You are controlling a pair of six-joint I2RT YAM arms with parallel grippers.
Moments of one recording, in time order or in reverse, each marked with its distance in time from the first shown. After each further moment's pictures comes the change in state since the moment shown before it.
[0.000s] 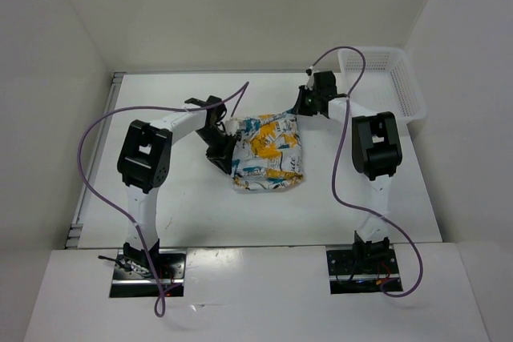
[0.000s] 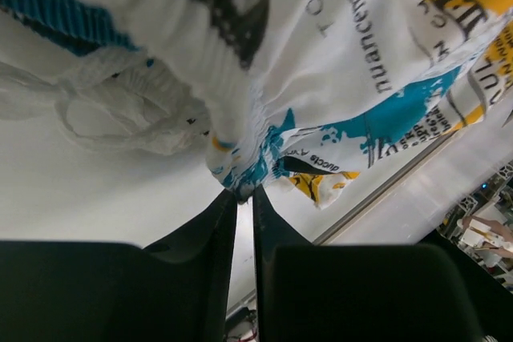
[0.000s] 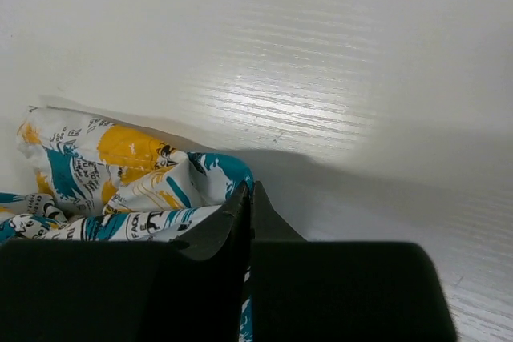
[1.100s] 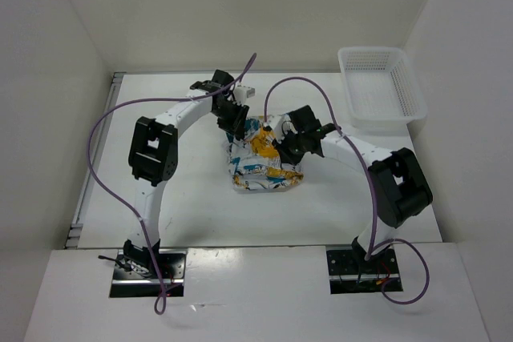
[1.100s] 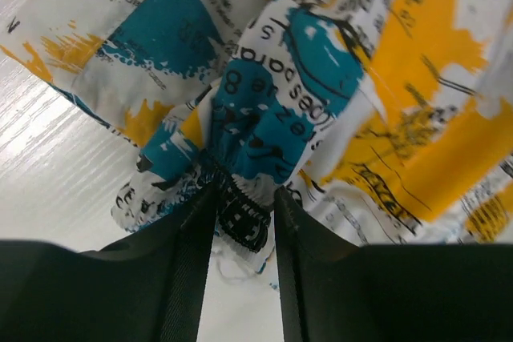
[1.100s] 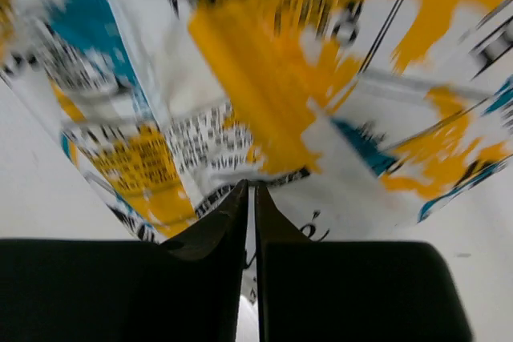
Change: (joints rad) left arm -0.002 0.107 0.317 0.191 -0.132 0.001; right arm 0.303 -0.507 -0.450 -0.253 -0.044 -0.712
